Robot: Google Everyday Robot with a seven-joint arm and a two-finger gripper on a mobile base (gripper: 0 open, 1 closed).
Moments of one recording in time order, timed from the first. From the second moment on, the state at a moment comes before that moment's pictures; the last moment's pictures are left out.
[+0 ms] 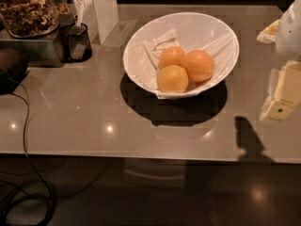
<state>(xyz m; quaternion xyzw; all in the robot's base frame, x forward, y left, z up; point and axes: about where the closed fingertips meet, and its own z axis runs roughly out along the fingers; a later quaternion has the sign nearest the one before) 0.438 -0.217 0.976 -0.60 0.78 -0.03 0.16</state>
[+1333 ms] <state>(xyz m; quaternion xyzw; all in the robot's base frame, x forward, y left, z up) 0.525 -0.178 1.019 -0.63 0.72 0.02 0.28</state>
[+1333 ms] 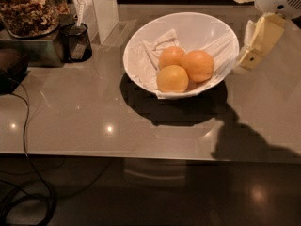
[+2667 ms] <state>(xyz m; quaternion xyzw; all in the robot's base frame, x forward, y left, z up) 0.580 -0.127 0.962 -0.65 0.69 0.15 0.28</state>
